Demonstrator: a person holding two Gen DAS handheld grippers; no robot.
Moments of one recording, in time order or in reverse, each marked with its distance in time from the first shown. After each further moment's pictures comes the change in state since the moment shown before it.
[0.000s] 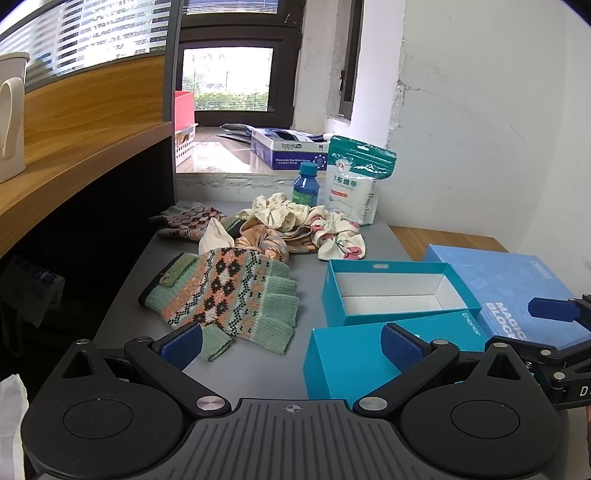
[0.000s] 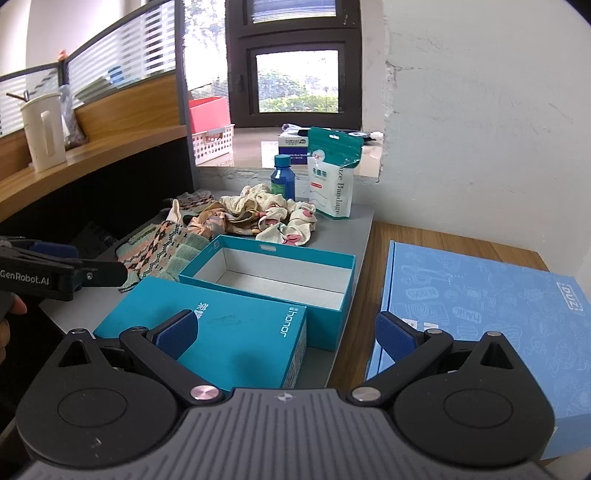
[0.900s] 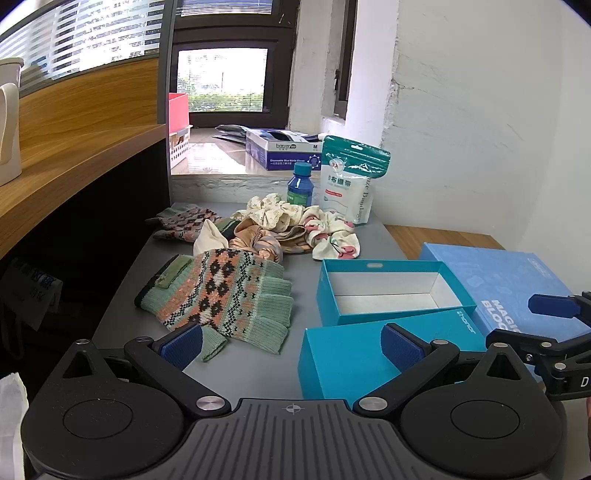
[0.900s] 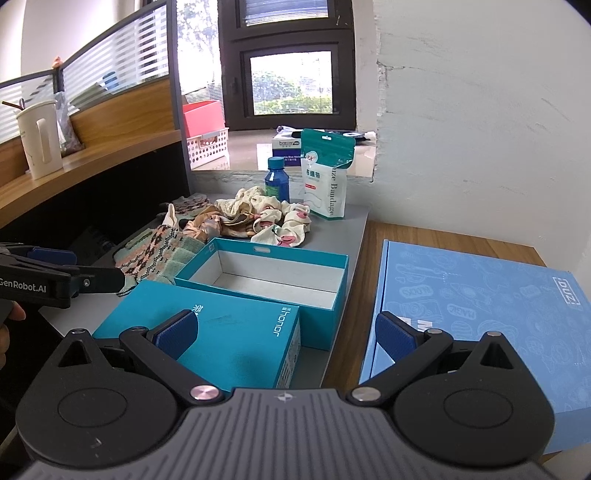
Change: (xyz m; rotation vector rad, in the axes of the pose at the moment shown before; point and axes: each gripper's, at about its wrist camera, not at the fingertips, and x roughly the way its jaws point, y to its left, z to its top) left arm -0.007 -0.002 0.006 0.015 0.005 -0.006; right arm -0.004 -0.006 0.000 0.082 -0.002 0.029
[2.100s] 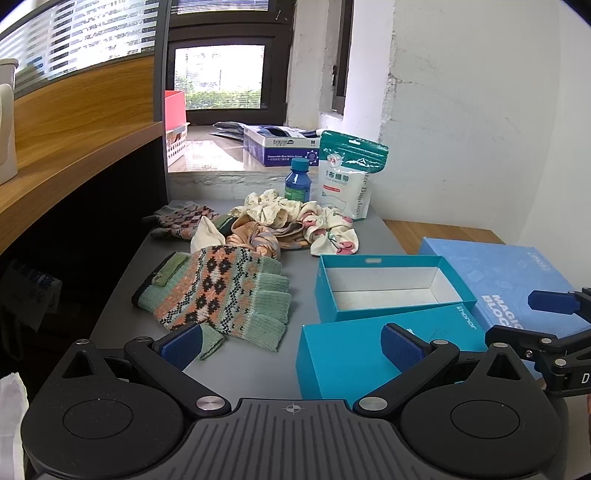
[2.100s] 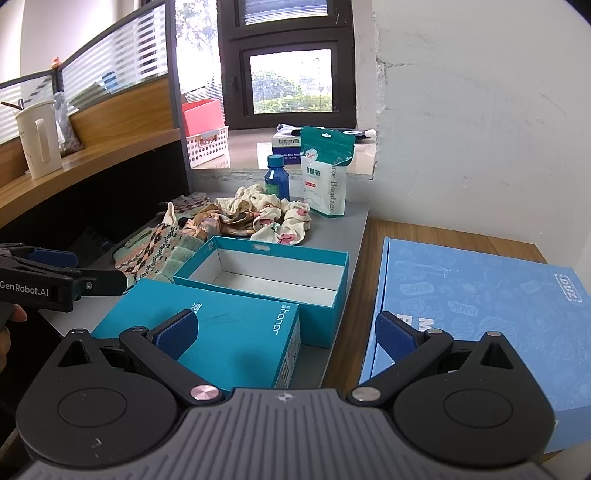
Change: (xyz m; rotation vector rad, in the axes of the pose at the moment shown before) left arm 0.003 -0.002 -0.003 0.010 0.011 0.001; right arm 0.004 0.001 -0.001 0.006 0.004 -0.001
